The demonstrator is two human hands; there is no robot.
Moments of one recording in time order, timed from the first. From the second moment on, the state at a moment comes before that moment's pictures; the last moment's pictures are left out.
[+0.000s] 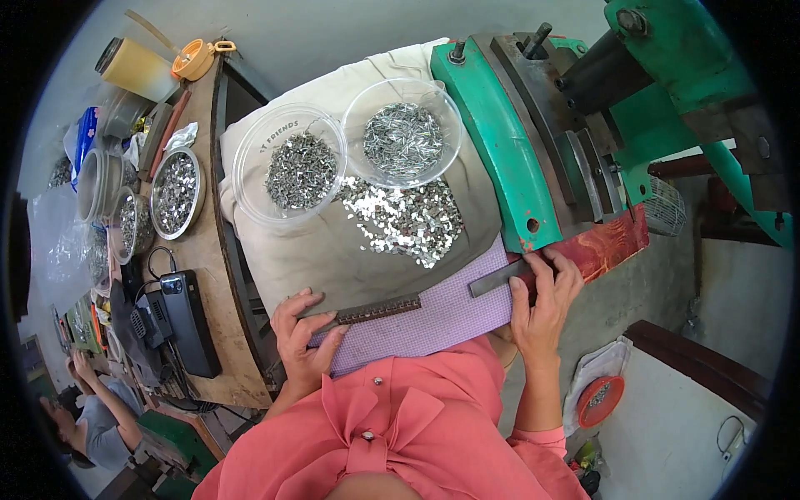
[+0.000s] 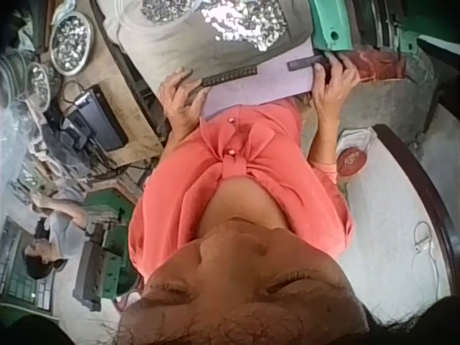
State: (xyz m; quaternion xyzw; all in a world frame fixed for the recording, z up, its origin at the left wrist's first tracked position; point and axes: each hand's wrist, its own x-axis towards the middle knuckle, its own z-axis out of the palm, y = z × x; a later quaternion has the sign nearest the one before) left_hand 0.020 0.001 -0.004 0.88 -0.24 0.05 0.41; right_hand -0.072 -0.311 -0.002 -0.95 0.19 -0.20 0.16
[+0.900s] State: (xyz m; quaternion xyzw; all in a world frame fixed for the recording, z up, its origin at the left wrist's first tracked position) left_hand 0.022 -0.002 -0.002 0.88 -0.21 0.03 0.41; right_hand -0.005 -0.208 0.035 -0.94 -0.13 -0.17 0.25
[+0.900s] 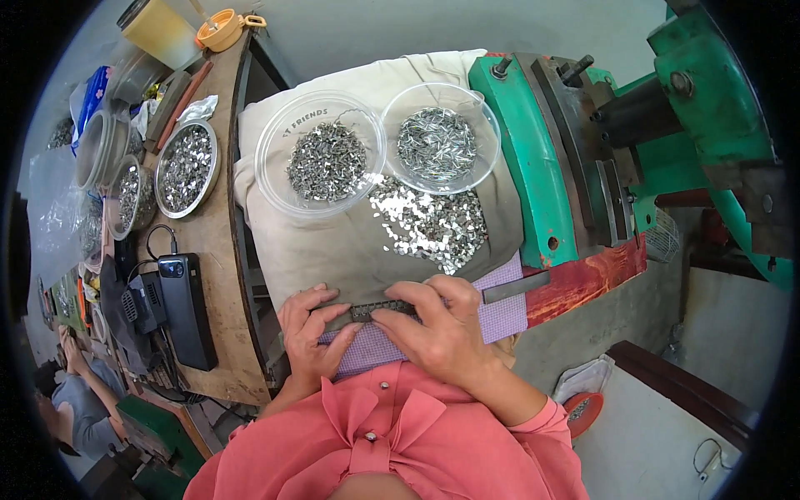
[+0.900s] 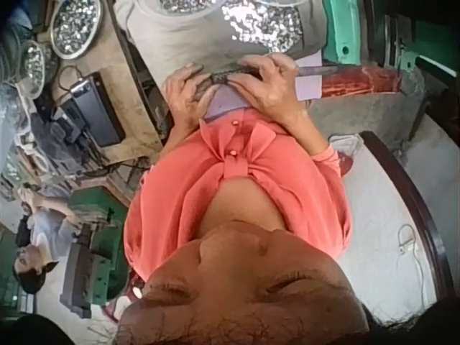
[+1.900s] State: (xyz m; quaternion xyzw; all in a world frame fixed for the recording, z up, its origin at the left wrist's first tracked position) left_hand 0.024 0.001 -0.001 0.87 -0.21 0.02 0.44; right_hand 0.064 -0.237 0.044 -0.96 -0.18 -0.05 0.23
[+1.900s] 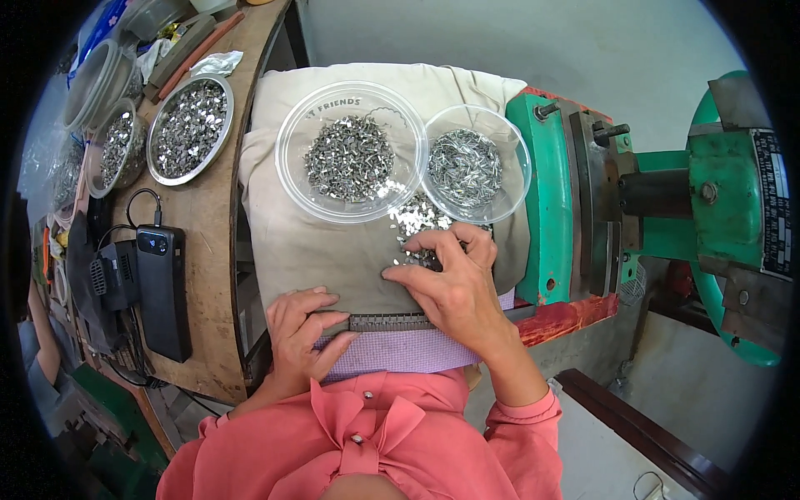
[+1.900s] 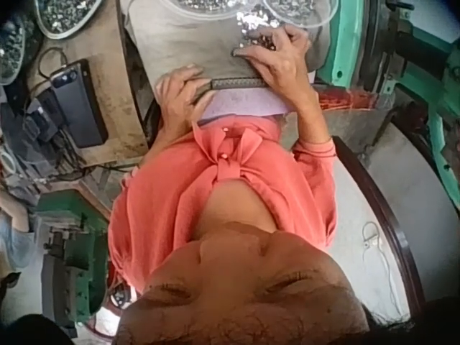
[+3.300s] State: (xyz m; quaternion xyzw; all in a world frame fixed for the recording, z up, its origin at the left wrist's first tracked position) left_hand 0.026 0.000 -0.003 0.87 -0.22 0.03 0.43; right_hand 0.067 -0.239 0.049 -0.95 -0.24 -0.01 0.18
